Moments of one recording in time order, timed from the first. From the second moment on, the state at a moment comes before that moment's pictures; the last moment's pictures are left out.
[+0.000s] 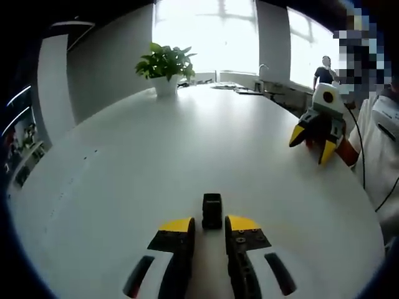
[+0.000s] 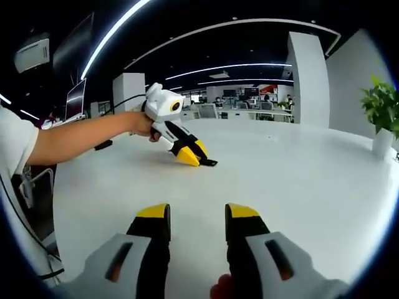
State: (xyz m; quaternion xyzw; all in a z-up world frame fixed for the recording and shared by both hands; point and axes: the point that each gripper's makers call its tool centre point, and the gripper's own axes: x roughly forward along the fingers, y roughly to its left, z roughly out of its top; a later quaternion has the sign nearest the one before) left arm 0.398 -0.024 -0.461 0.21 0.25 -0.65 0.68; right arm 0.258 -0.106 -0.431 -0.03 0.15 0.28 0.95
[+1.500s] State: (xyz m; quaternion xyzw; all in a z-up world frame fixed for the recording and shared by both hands) left arm 0.393 -0.021 -0.435 0.19 0.22 -0.60 0.75; right arm 0.258 -0.104 -0.431 -0.03 0.15 0.29 0.95
